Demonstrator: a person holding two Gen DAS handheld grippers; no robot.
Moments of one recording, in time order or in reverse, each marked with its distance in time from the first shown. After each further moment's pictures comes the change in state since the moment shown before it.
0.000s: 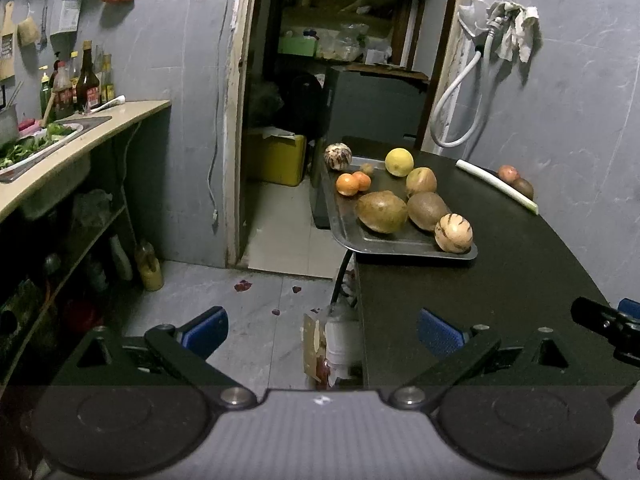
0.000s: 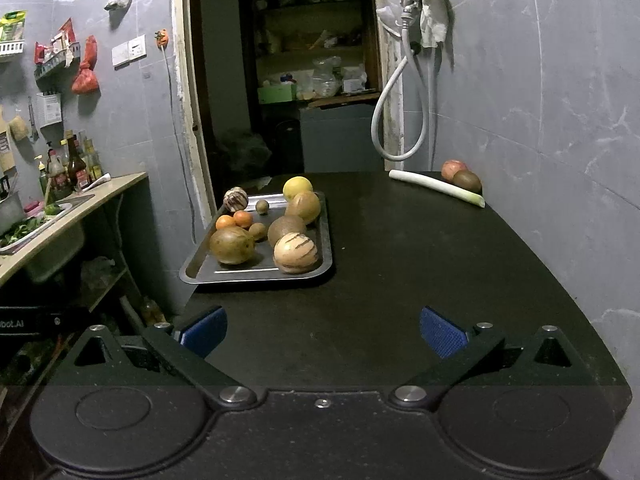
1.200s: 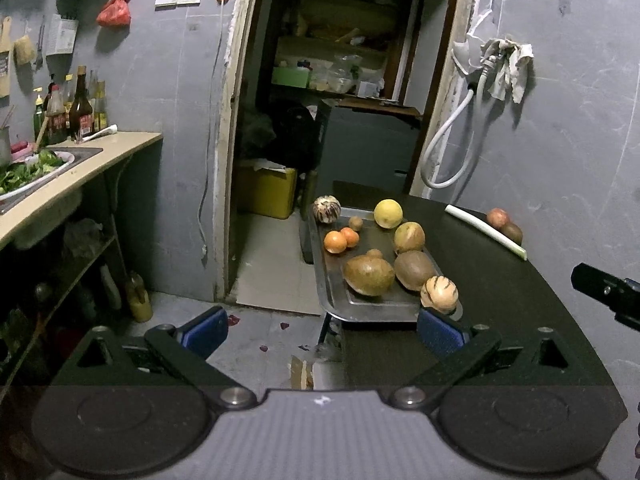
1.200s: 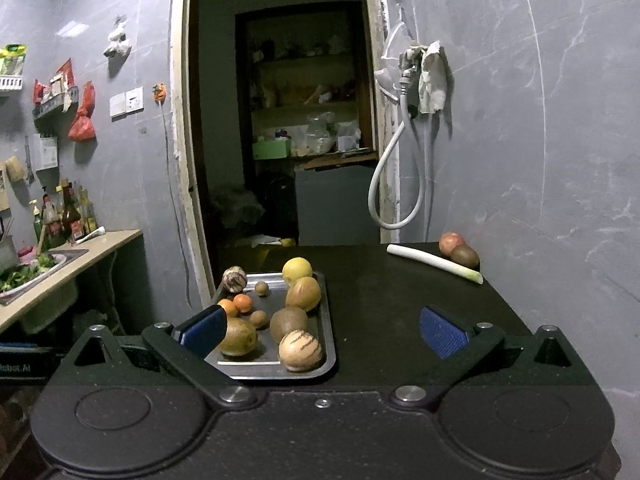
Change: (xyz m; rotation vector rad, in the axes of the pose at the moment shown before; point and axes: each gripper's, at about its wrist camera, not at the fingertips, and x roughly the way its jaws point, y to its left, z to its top) left arm -0.005 -0.004 0.043 -0.018 -0.090 -0.036; right arm -0.006 0.016 0.061 -0.002 -0.165 -0.028
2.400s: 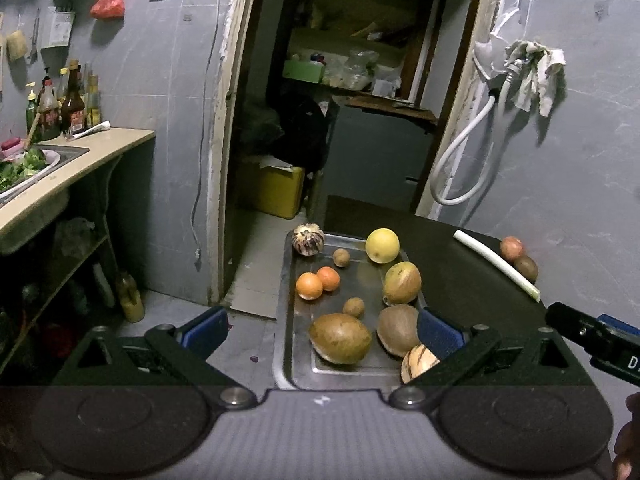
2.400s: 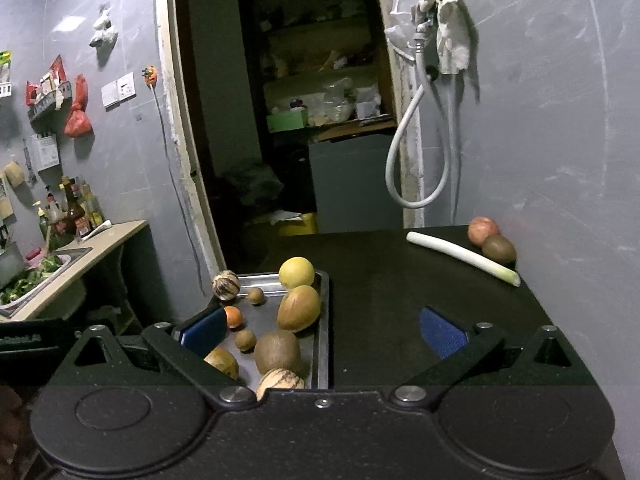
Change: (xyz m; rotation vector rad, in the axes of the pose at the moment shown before) left arm 0.075 -0.046 0.066 -0.051 0.020 0.042; right arm 0.106 -0.043 0.049 0.043 0.109 0.088
